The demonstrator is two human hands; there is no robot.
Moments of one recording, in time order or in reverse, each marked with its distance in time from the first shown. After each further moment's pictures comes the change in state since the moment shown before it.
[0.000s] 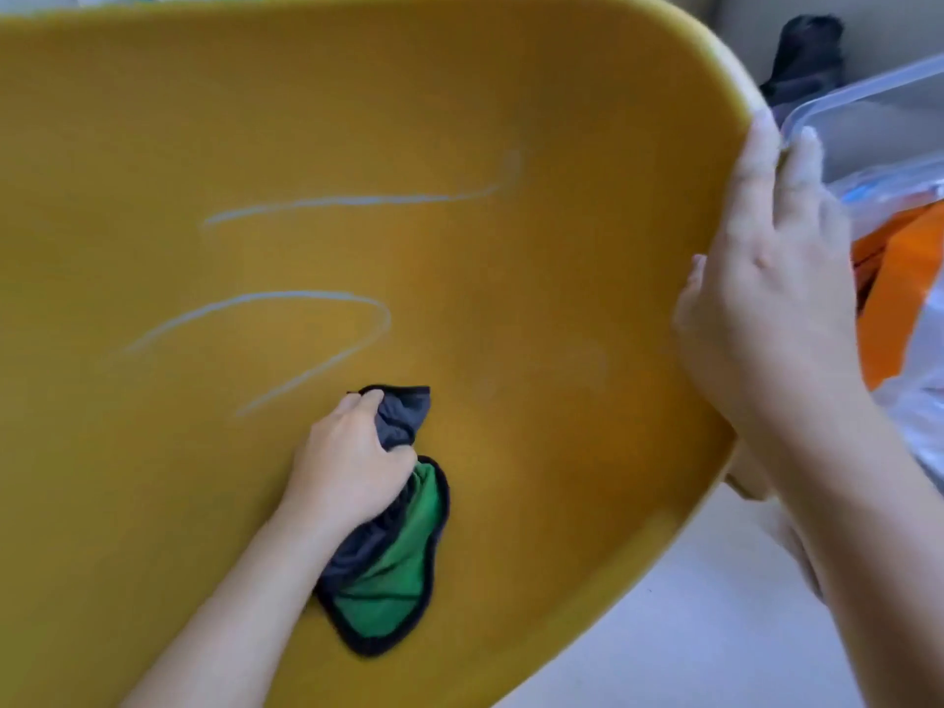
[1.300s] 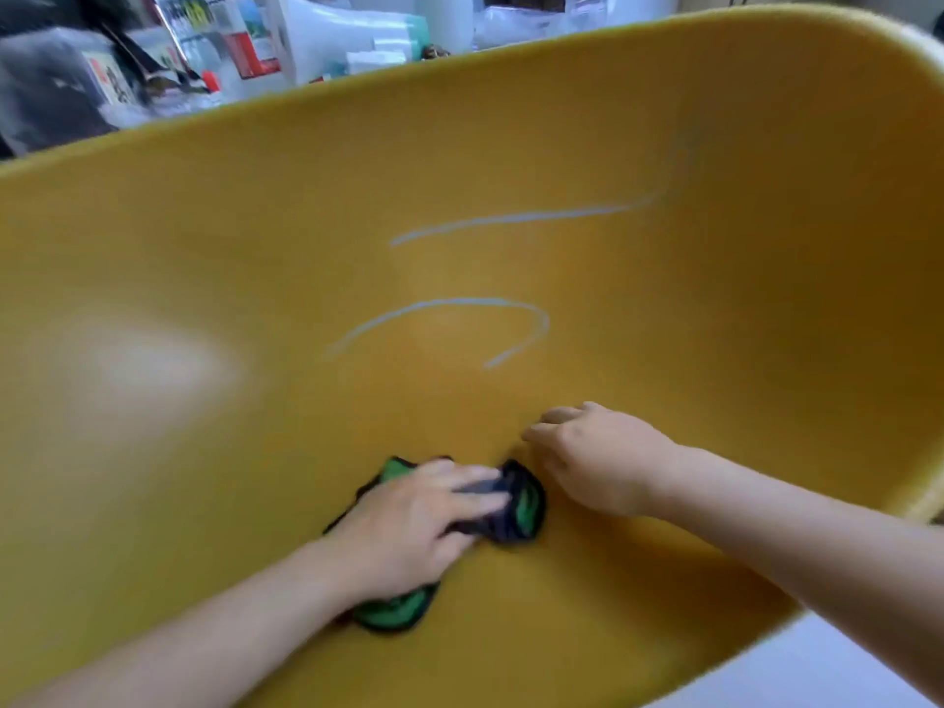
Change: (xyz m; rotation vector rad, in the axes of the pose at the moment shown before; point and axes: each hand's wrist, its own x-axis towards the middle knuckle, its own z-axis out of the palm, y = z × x) left_hand -0.037 -0.153 -0.041 0.114 -0.078 0.792; right_hand -0.098 -0.141 0.088 0.019 -0.845 -0.689
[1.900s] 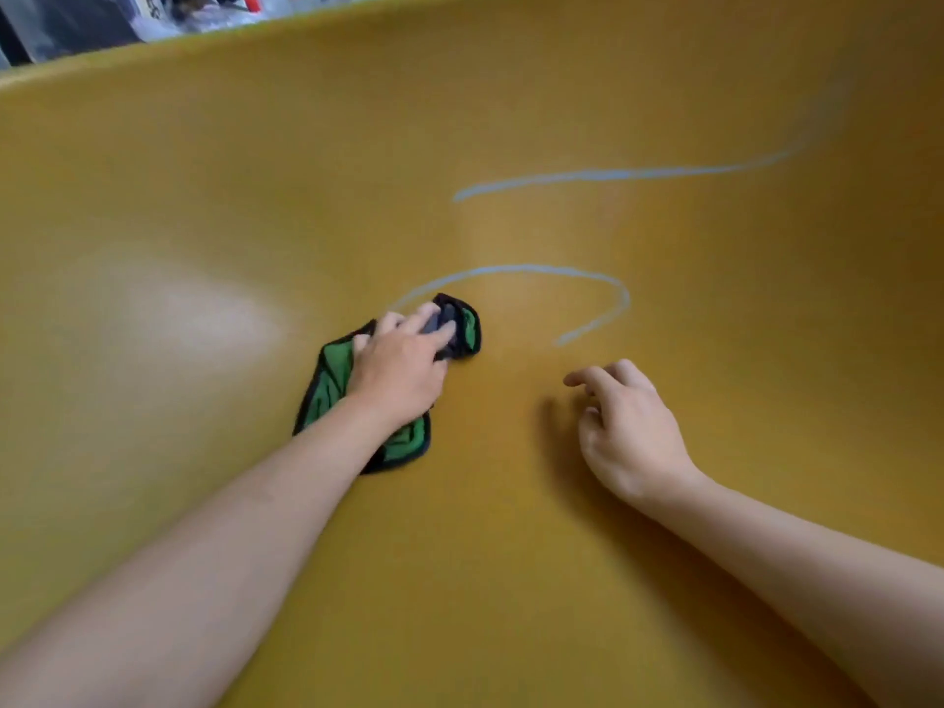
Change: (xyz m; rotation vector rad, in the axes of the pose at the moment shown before) left_hand 0.051 -0.119 -0.024 0.287 0.178 -0.578; right_hand 0.061 -0.032 0.047 0.458 0.458 0.247
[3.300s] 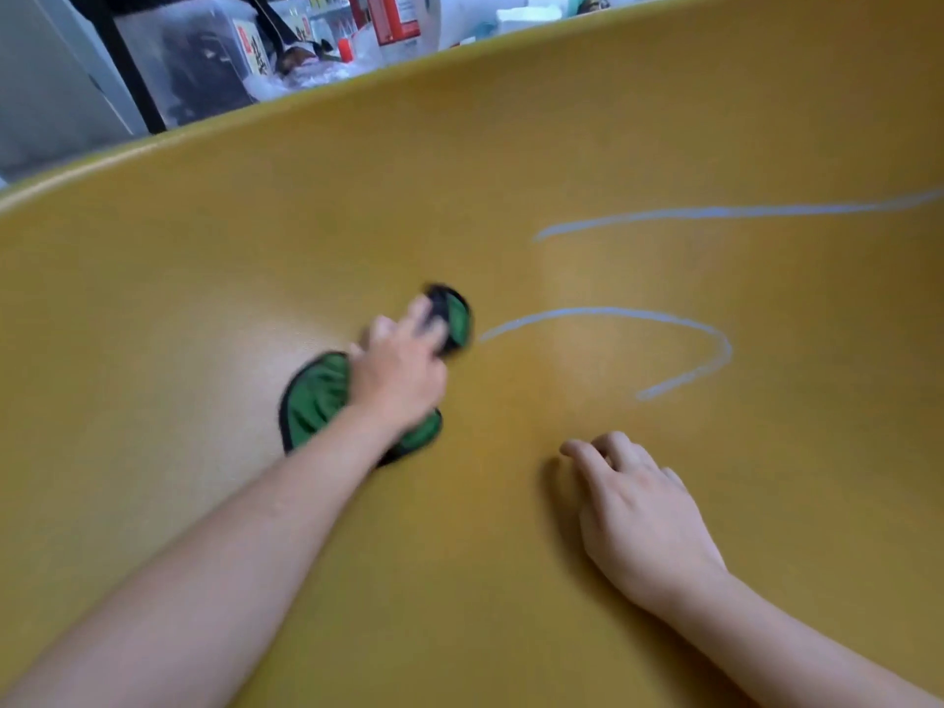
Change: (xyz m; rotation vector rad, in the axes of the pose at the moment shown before) left_hand 0.020 -0.064 -0.039 0.226 0.038 -0.125; right_hand 0.004 -0.047 0.030 -0.201 -0.185 -0.197
